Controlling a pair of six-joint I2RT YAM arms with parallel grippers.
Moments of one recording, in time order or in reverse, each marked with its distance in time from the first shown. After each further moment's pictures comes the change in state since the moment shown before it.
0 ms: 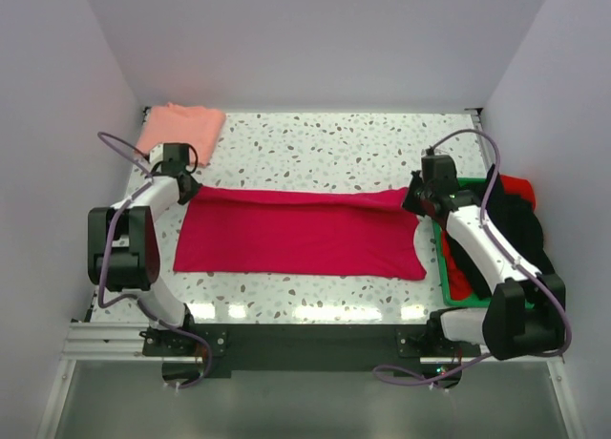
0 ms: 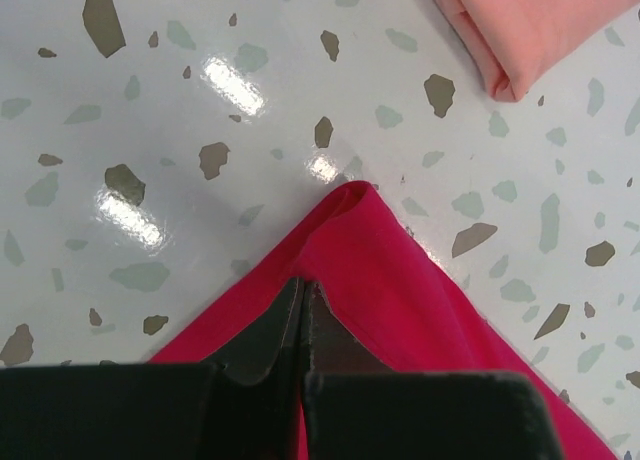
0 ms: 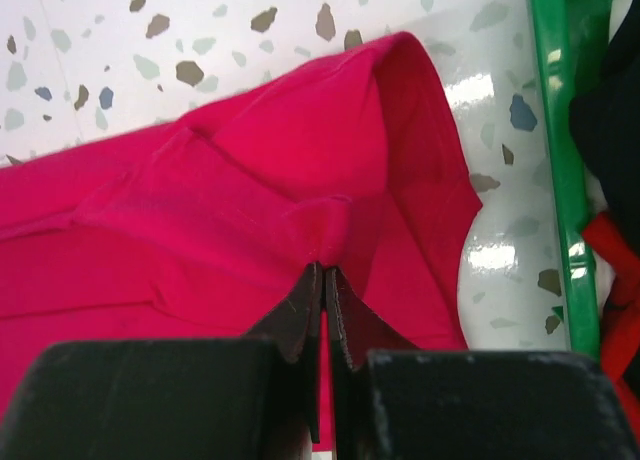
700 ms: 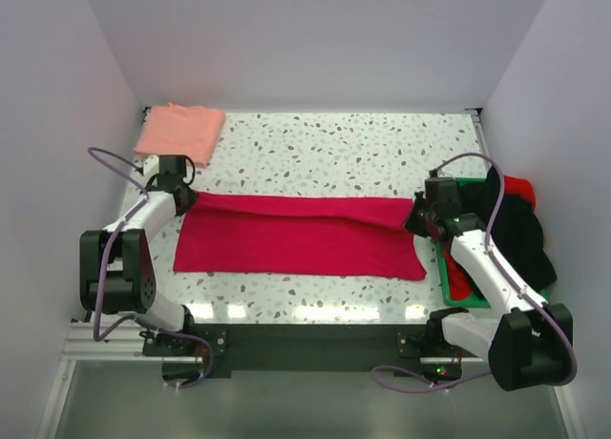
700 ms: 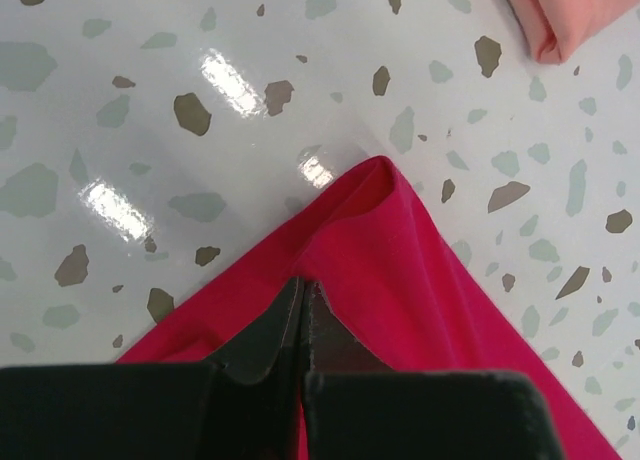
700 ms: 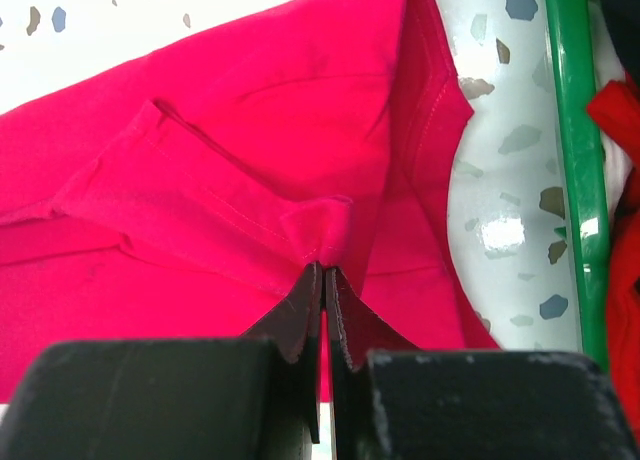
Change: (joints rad) left arm 0.000 -0.160 -0.136 -0.007 -0.021 -0.060; right arm 0.000 -0.164 -0.190 -0.014 -0.032 0.040
